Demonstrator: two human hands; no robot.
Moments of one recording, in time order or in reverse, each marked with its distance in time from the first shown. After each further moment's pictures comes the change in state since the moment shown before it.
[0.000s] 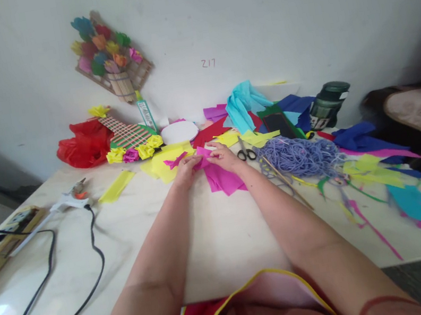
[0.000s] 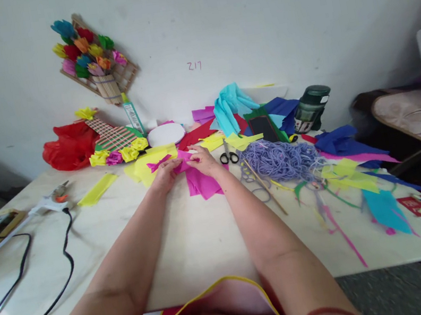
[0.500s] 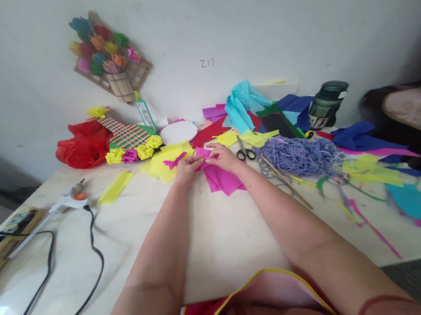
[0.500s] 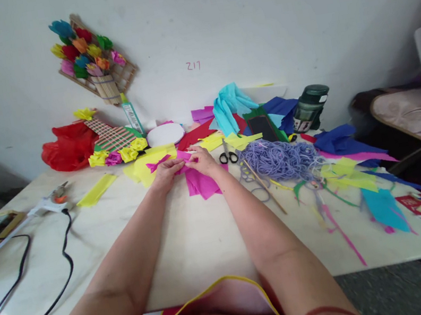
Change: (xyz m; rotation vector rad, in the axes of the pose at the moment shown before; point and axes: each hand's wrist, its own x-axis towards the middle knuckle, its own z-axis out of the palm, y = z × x) left_hand -0.001 -0.003 -0.002 0.147 -0.031 0.021; right_hand -0.001 -0.008 0.000 0.027 0.006 0.055
